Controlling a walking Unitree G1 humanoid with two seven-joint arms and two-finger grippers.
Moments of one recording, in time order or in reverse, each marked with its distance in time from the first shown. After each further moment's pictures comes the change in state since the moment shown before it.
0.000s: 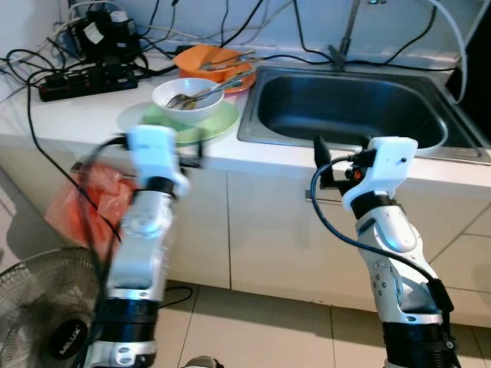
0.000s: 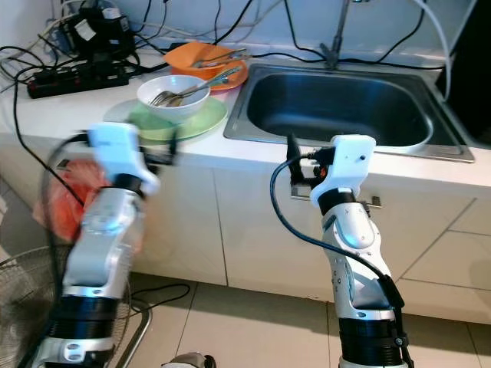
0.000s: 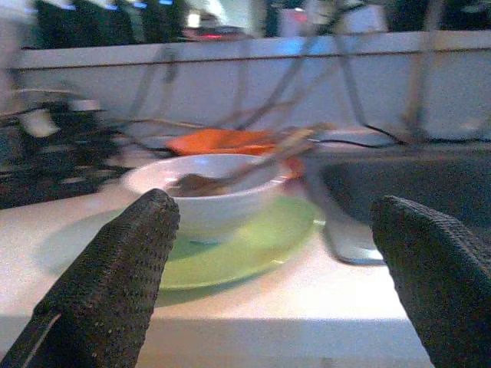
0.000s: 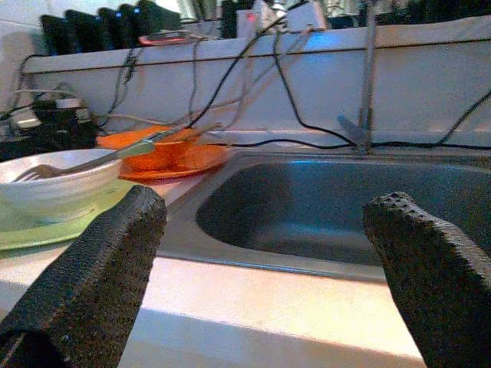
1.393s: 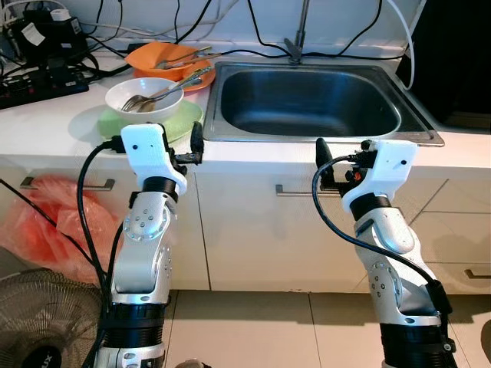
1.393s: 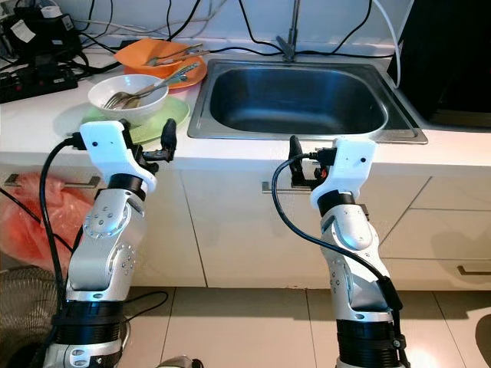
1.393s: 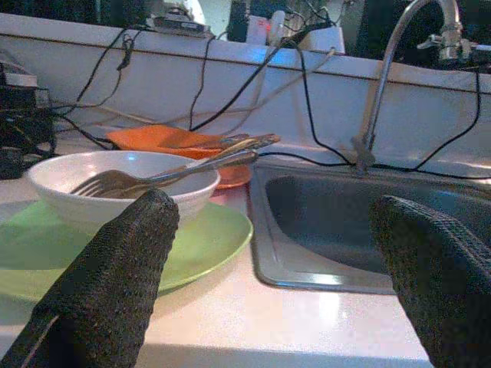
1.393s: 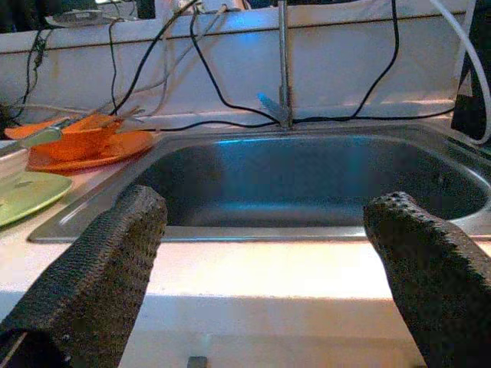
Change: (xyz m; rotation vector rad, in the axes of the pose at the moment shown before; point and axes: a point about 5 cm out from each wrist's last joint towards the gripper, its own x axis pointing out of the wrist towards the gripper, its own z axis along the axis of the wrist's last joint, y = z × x) left arm -0.004 0.006 0.009 -0.117 -0.044 0.095; right arm -0.002 0.001 -0.004 0.026 0.040 -0.046
